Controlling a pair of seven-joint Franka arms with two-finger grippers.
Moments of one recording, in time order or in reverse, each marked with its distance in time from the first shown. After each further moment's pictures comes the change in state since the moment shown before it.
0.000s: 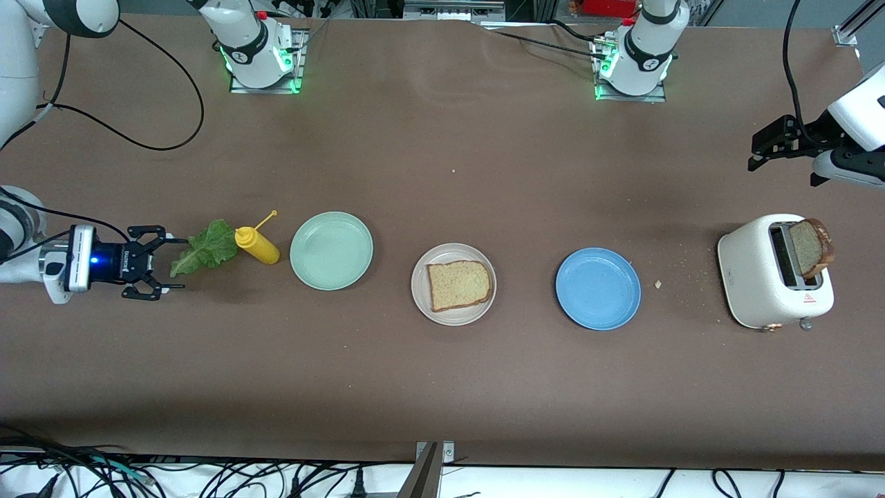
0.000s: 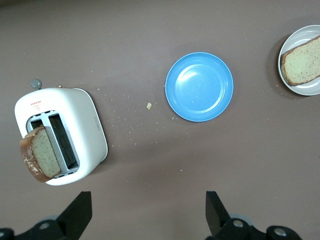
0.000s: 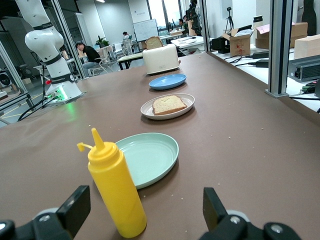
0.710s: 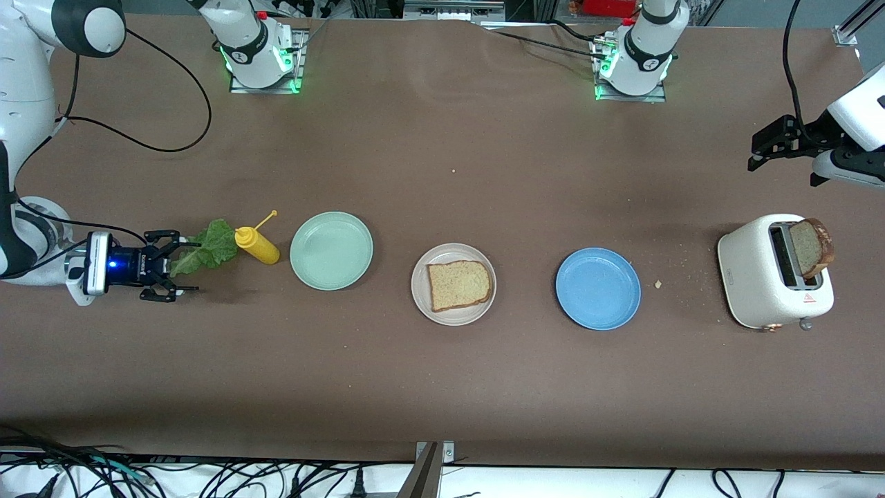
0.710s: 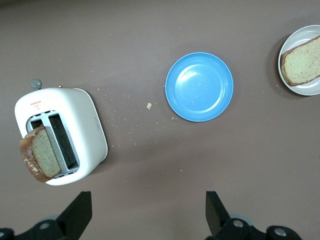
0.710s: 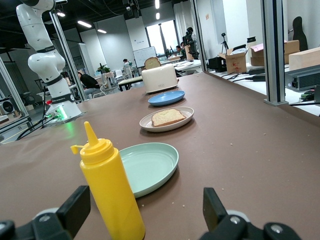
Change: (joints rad) left arm 0.000 0.000 0.000 0.000 0.000 0.000 0.000; right arm -0.008 0.078 0.000 0.014 0.079 -0.045 -0.020
